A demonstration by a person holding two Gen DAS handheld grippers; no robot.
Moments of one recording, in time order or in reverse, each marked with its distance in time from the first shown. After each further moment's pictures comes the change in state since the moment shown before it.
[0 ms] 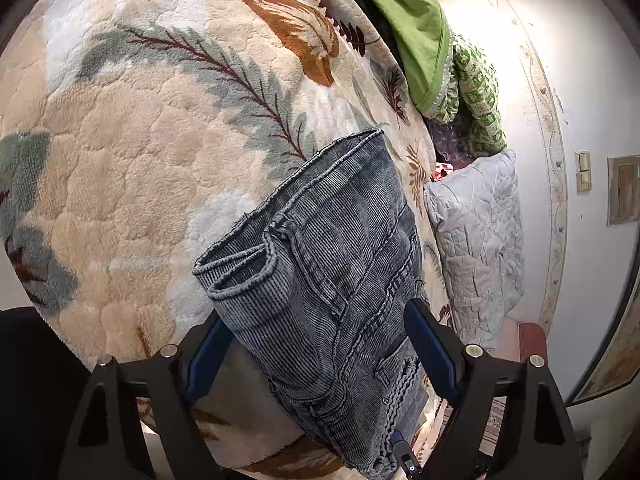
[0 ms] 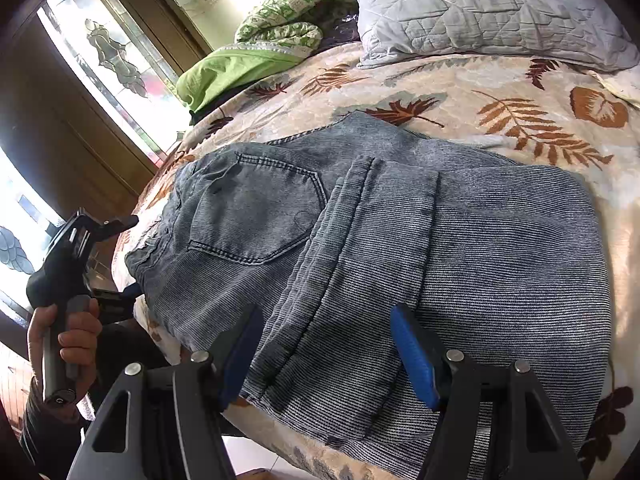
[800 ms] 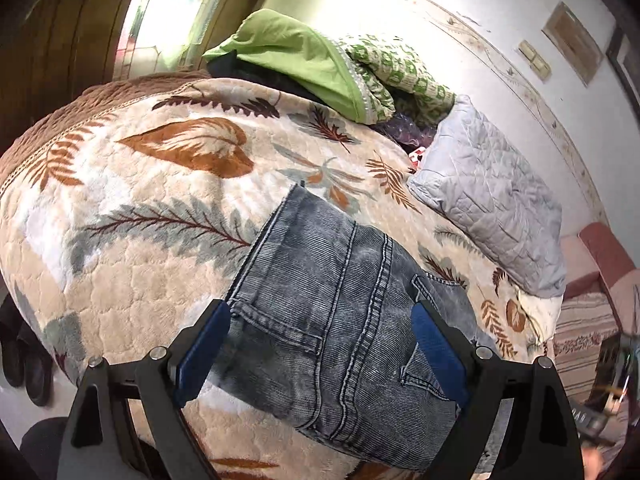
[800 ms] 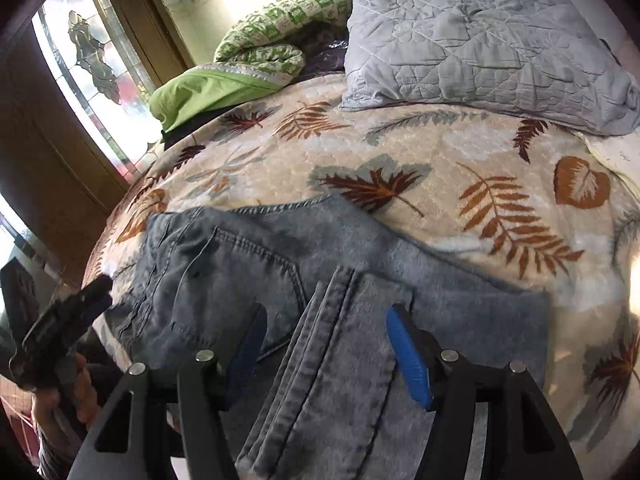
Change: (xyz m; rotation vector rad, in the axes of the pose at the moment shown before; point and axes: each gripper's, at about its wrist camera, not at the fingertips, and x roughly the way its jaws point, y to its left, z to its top) left arm -0.026 -0.063 -0.017 0.485 -0.196 0.158; right arm -0.015 0.019 0.067 -0.044 -0.002 -0.137
